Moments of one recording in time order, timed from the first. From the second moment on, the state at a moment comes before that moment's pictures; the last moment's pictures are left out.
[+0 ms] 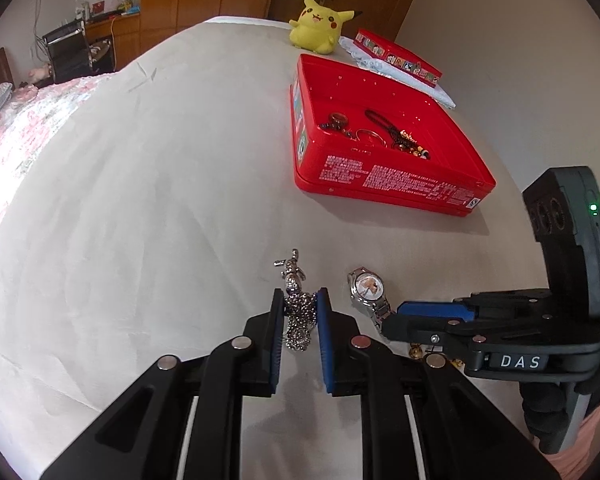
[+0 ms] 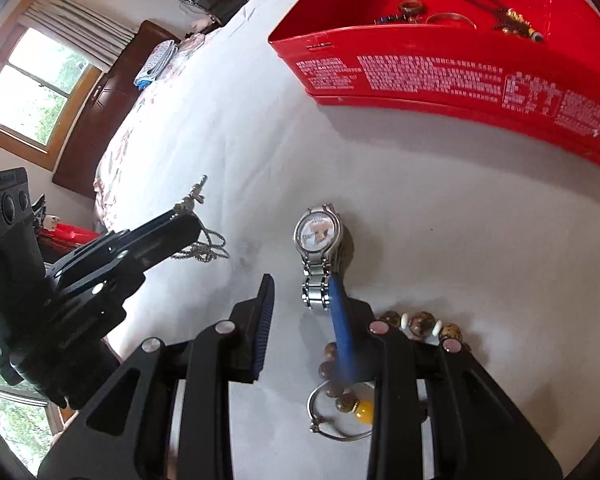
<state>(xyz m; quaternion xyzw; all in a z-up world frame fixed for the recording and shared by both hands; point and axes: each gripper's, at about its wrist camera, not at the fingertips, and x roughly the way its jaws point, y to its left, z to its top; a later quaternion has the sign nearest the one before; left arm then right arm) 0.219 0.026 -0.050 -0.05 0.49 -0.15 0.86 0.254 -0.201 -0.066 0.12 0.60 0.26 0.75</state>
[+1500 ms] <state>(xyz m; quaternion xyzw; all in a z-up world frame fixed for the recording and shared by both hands) 0.229 0.017 0.003 -0.05 0.46 -0.16 0.87 0.244 -0.229 0.007 0.06 0.50 0.18 0.85</state>
